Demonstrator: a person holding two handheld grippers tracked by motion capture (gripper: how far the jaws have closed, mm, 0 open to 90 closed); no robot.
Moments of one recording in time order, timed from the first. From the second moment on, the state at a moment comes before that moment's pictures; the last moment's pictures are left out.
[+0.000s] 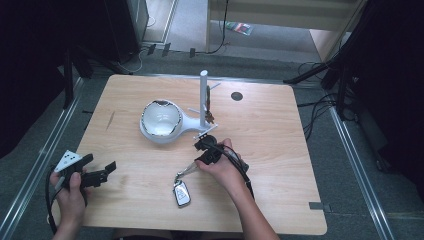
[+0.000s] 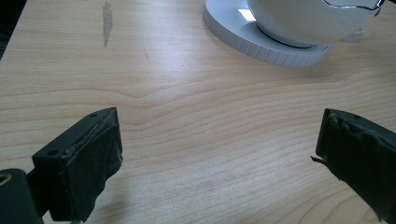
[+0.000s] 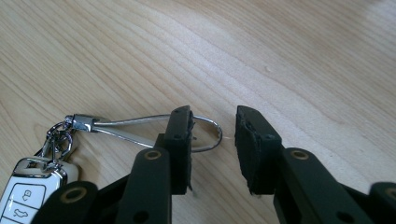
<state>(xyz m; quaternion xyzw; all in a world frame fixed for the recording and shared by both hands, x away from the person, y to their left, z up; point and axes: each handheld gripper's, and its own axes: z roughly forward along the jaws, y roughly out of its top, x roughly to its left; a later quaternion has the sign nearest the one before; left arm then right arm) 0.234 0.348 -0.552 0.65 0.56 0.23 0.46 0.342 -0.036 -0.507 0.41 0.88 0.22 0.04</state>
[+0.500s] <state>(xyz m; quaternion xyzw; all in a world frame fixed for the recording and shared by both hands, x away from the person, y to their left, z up) 0.234 0.349 -0.552 0.65 0.56 0.23 0.46 0.339 -0.035 -0.508 0.40 0.89 0.22 0.04</state>
